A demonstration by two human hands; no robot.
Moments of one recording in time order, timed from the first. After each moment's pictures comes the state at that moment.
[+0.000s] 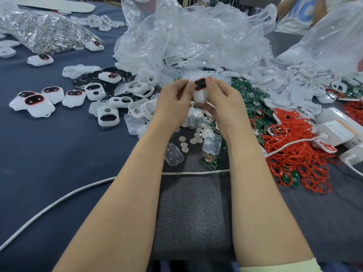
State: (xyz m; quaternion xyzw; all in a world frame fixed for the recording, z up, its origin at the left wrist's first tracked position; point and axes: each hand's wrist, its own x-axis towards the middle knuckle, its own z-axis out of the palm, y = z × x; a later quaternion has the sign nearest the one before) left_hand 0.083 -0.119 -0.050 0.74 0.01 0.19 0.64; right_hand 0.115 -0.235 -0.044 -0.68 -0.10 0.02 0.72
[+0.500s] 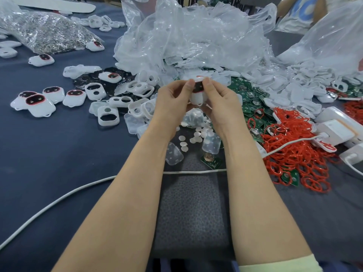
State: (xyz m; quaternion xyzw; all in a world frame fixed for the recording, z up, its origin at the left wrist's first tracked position) left_hand 0.082 -0.121 -0.048 0.62 0.04 0.17 0.76; right_hand 0.116 -0.230 -0.047 -0.65 -0.10 0.04 0.75
